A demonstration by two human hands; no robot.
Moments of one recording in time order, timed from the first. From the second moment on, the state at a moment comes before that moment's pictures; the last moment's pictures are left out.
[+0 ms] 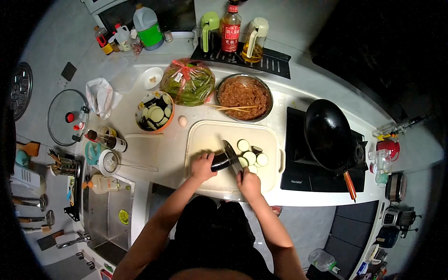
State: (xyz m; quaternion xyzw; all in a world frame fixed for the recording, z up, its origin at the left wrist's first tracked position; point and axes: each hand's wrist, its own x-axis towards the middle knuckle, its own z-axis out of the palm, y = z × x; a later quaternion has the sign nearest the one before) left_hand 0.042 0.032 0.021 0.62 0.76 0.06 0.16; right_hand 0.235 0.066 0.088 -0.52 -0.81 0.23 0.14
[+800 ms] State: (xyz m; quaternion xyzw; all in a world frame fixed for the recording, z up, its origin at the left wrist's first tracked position) left_hand 0.044 0.032 0.017 0.60 0.78 0.10 0.16; right_hand 0.197 0.091 0.029 -0.51 -0.82 0.24 0.10
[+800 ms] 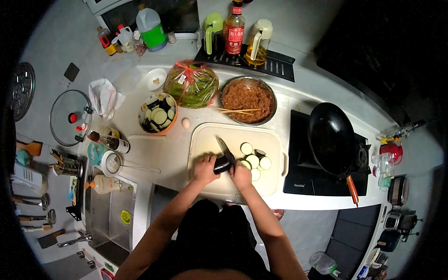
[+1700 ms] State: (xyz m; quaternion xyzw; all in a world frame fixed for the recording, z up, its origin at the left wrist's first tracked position) left_hand 0.042 0.034 0.028 0.61 0.77 0.08 0.17; right_hand 0.242 0.067 0.093 -0.49 -0.84 0.24 0.07
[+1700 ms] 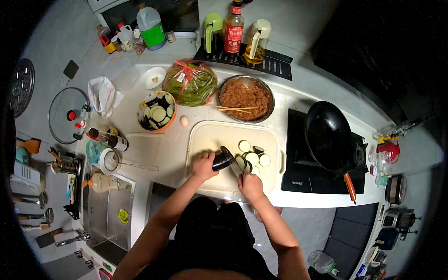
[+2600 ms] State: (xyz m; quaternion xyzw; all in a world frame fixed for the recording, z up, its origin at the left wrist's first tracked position) left_hand 0.042 0.034 0.023 0.61 0.77 0.07 0.16; right_hand 0.244 0.060 0.096 -0.48 -0.84 0.24 0.09
